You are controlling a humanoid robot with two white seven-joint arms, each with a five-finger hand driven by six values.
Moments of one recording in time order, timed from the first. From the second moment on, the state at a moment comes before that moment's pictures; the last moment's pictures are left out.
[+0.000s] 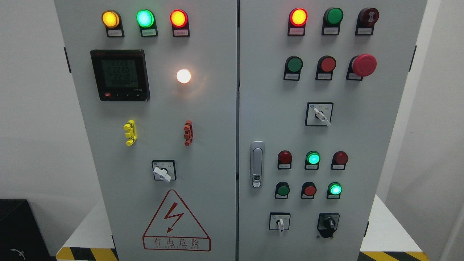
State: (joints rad) left arm 0.04 -0.10 0.00 0.00 0.00 -0.20 0.08; right arm 0.07 0.06 0.05 -0.46 0.18 -0.35 -0.22
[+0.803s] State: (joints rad) left arm 0.04 -0.10 0.00 0.00 0.00 -0.20 0.08; right arm -0.02 0.06 0.04 -0.74 0.35 -0.29 -0.30
